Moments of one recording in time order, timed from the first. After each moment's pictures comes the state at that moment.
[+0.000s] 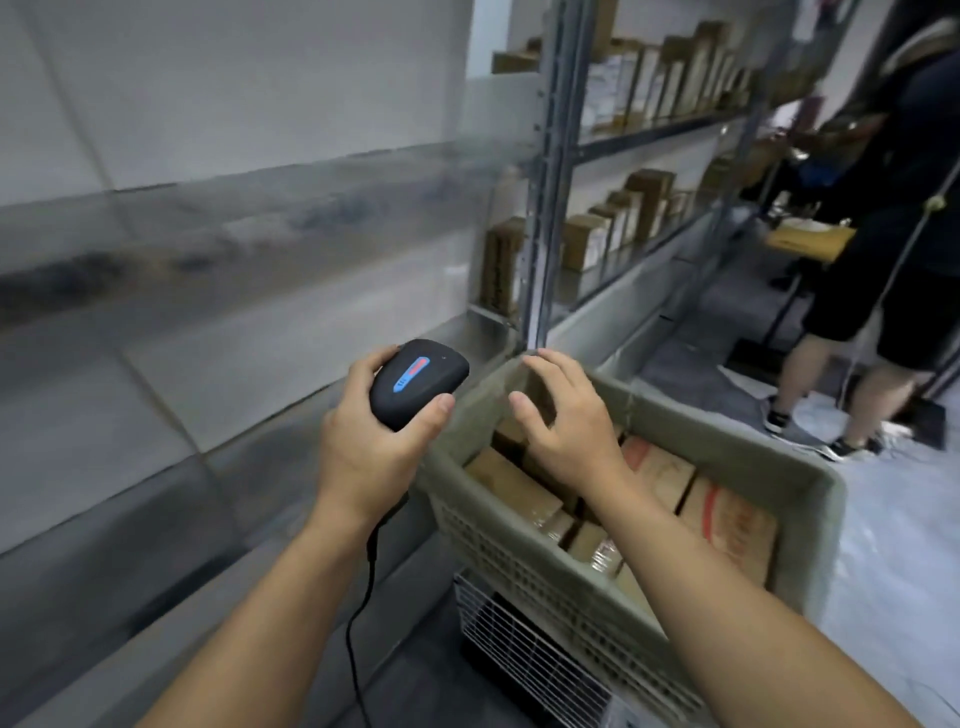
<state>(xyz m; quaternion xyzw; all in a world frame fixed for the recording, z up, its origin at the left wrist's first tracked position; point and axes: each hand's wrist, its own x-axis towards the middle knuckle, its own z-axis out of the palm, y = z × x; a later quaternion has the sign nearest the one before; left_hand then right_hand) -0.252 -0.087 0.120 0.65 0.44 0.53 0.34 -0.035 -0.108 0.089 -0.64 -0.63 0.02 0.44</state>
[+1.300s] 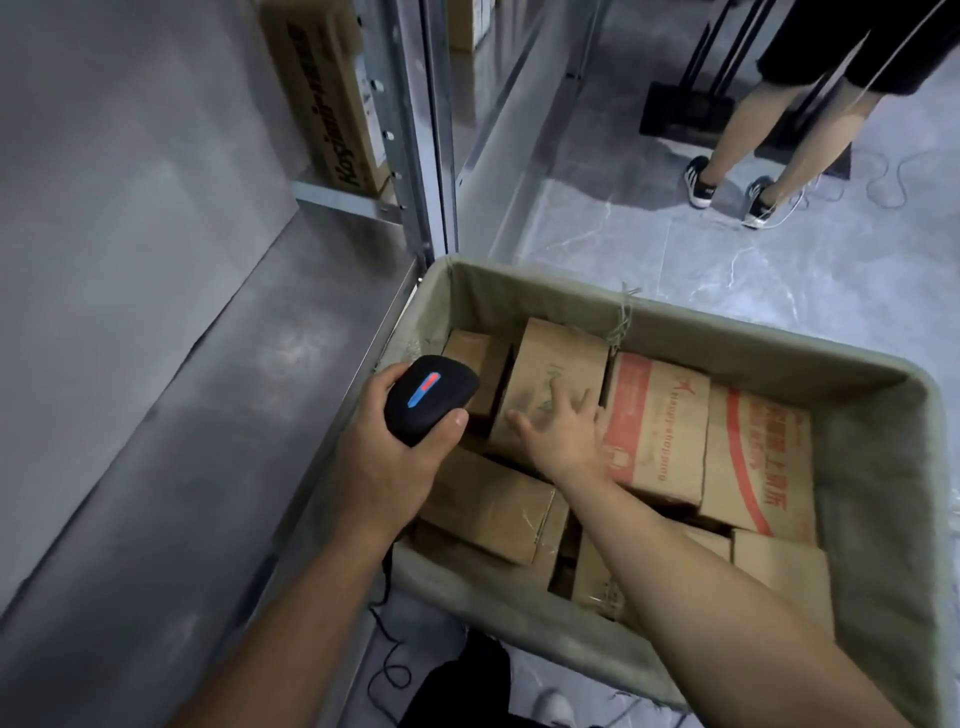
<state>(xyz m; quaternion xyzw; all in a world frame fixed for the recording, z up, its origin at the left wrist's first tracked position) -0.088 0.172 -0.038 0.69 0.46 0.24 0.50 0.085 0.084 -0.122 -0.92 -0.20 0.30 0.18</state>
